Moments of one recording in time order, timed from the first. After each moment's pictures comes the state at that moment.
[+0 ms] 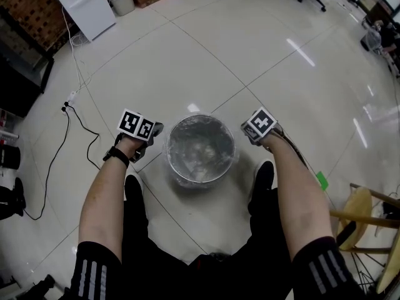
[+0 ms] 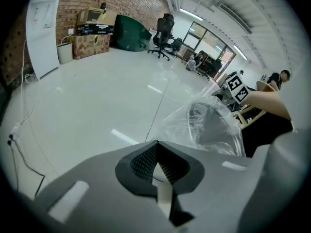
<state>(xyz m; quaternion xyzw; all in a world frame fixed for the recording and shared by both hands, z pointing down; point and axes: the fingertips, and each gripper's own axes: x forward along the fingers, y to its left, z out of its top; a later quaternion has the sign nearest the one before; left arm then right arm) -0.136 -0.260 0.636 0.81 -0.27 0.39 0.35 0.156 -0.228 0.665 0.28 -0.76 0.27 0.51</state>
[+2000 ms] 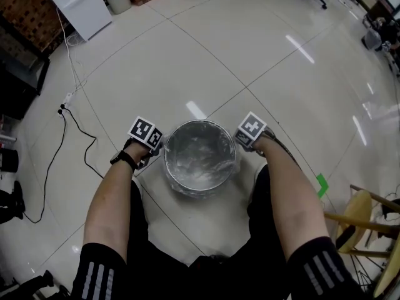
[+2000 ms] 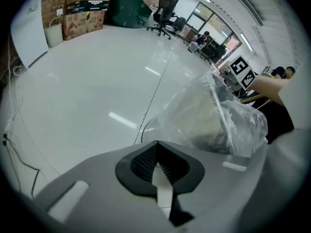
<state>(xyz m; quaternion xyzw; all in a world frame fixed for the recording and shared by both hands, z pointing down) -0.124 -0.236 0.702 0.76 -0.21 0.47 0.39 0.128 -0.214 0.705 0.20 -0.76 0.32 0.53</state>
